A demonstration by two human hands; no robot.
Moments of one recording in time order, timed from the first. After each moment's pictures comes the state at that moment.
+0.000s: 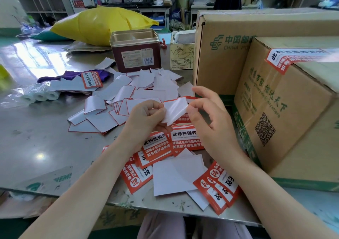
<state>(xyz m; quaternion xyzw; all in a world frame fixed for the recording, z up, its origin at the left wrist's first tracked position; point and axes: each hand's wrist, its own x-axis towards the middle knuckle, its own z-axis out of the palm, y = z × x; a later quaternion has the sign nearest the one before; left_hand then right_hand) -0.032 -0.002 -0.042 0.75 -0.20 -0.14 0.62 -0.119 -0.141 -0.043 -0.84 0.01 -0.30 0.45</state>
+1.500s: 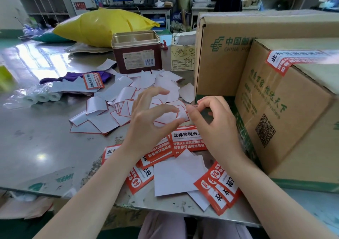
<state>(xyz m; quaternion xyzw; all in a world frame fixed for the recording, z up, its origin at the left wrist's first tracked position) -0.033 -0.004 -0.051 0.78 -0.40 0.24 0.41 -0.117 -0.143 -0.046 -0.85 0.11 -0.31 0.40</state>
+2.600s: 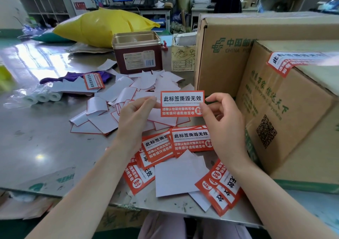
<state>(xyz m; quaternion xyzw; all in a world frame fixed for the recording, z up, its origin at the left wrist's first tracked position) -0.028 0.001 -0.038 0.72 -0.10 -0.05 0.68 -0.121 -0.148 -0.043 -0.81 0.11 -0.37 0.44</state>
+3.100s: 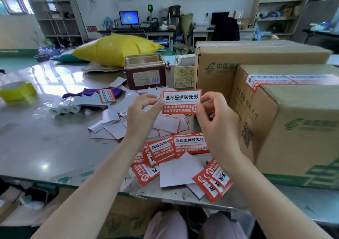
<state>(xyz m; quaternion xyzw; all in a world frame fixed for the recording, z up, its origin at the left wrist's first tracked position) -0.048 0.005 -0.002 0.76 -0.17 0.11 0.62 -0.147 -0.127 -0.001 -0.84 0.08 -0.42 0.34</state>
